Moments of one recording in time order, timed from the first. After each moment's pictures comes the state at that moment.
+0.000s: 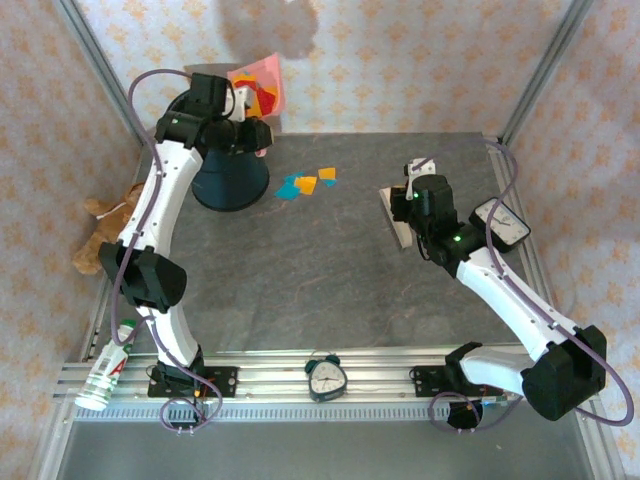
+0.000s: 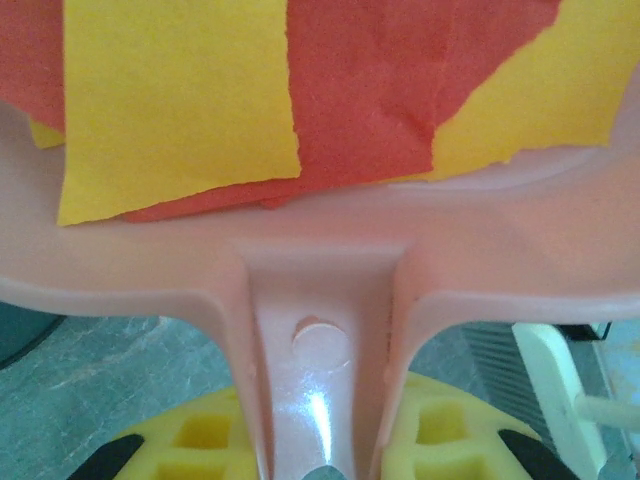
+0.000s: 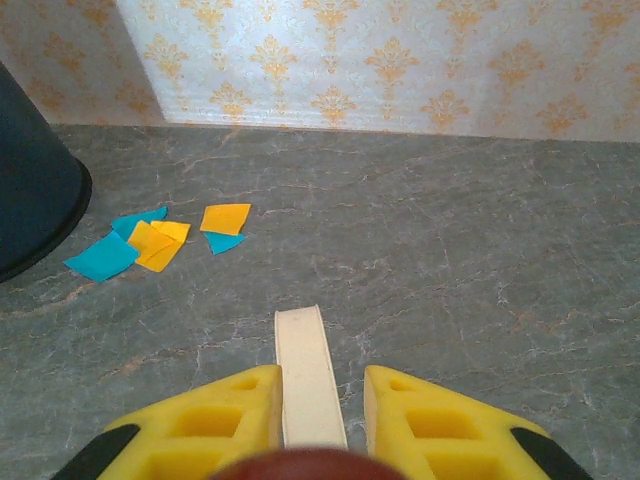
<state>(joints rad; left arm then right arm) -0.14 1.84 2.08 -0.99 0.38 -0.36 0.46 1.16 0.98 -0.28 0.26 0.19</state>
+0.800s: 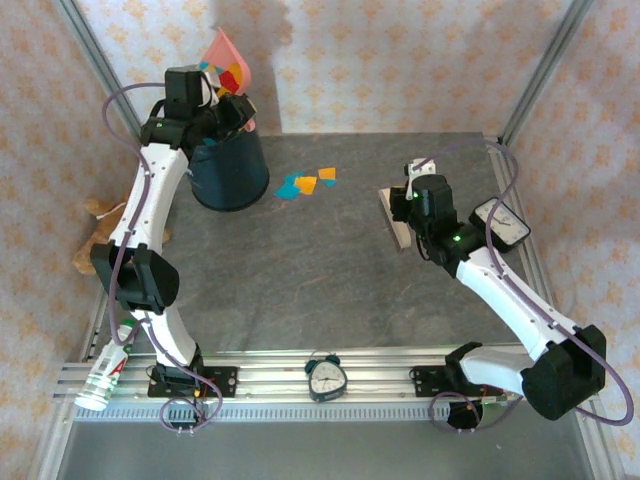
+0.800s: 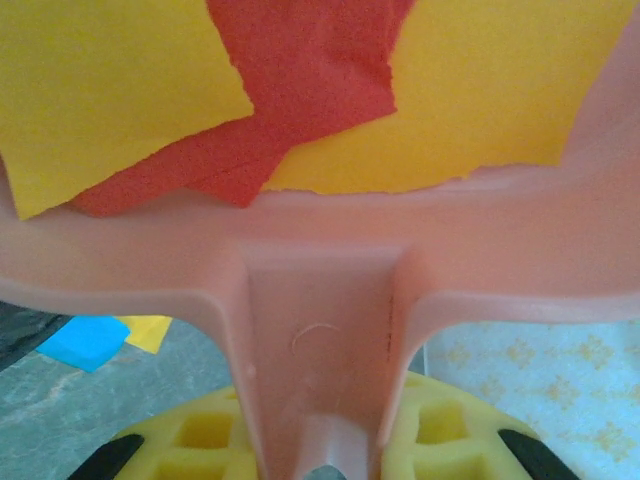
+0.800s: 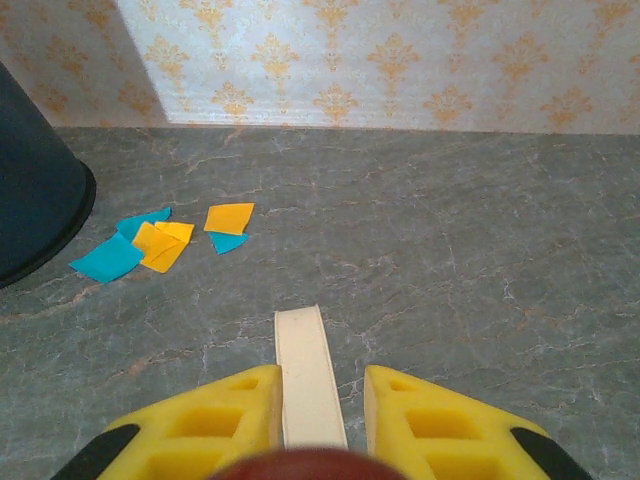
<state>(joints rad) -0.04 1.80 1.96 -0.67 0.43 -0.80 0.46 1.16 0.98 -0.28 0.25 0.21</state>
